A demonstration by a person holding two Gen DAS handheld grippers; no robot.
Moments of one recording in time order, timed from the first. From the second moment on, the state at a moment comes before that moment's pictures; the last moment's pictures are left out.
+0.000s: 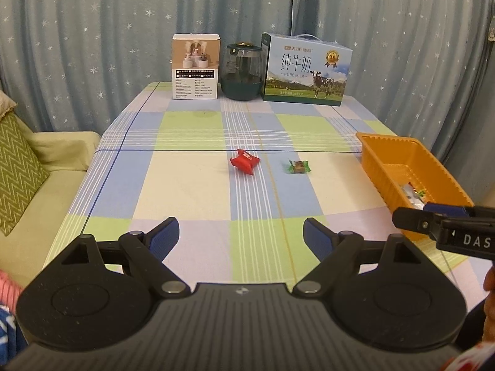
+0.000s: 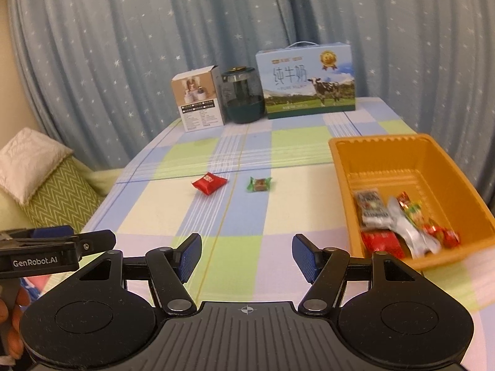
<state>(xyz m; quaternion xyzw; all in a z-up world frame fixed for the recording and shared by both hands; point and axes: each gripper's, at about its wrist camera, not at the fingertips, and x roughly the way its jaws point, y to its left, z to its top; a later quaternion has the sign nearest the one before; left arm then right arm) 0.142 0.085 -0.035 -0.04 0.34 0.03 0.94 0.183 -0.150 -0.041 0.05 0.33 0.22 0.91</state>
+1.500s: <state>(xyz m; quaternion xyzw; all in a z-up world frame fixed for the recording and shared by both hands) 0.340 0.128 -0.114 -0.03 0.36 -0.03 0.93 0.406 -0.052 -0.159 -0.12 0.36 0.27 0.89</state>
